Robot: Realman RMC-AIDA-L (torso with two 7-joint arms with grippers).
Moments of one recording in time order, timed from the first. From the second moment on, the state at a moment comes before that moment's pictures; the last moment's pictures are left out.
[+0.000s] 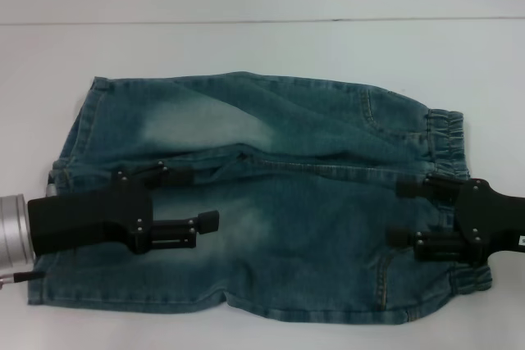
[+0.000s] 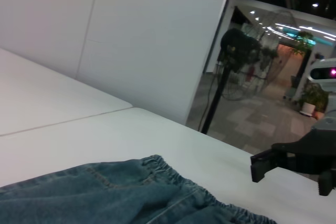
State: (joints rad) left arm -0.43 -2.12 0.61 0.65 2.02 1.70 -1.31; right arm 0.32 2.06 -0.80 -0.71 -1.86 -1.72 1.41
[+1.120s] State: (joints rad) left arm -0.24 -2.11 0.33 0.93 2.15 1.93 -1.52; right arm 0.31 2.08 -0.75 -0.71 -1.85 -1.69 1.40
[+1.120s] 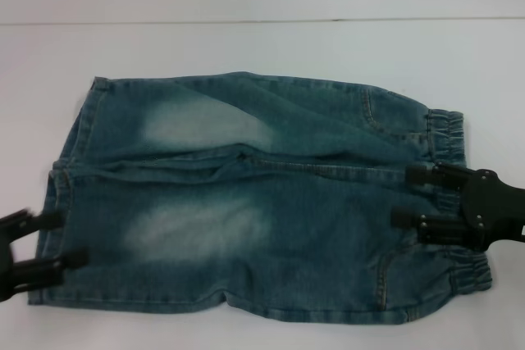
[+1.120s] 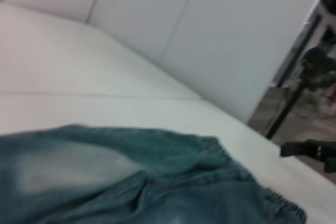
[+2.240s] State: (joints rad) left arm -0.29 -2.11 0.22 0.98 2.53 1.77 -1.58; right arm 0.32 2.08 -0.75 -0.71 -1.85 -1.67 1.41
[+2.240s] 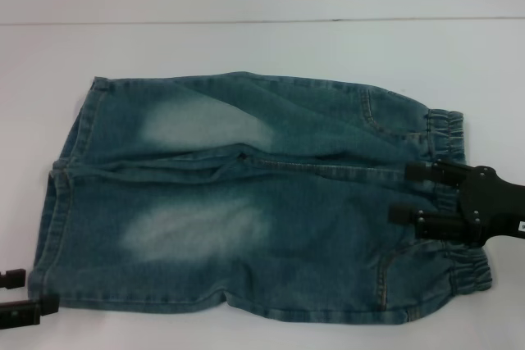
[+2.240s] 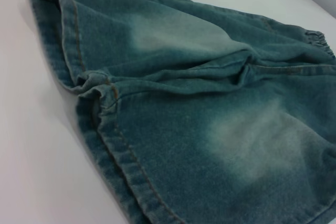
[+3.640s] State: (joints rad) left arm -0.34 -2.11 0.32 0.93 2.56 1.73 -1.62; right arm 0.32 2.08 -0.75 -0.71 -1.85 -1.68 1.41
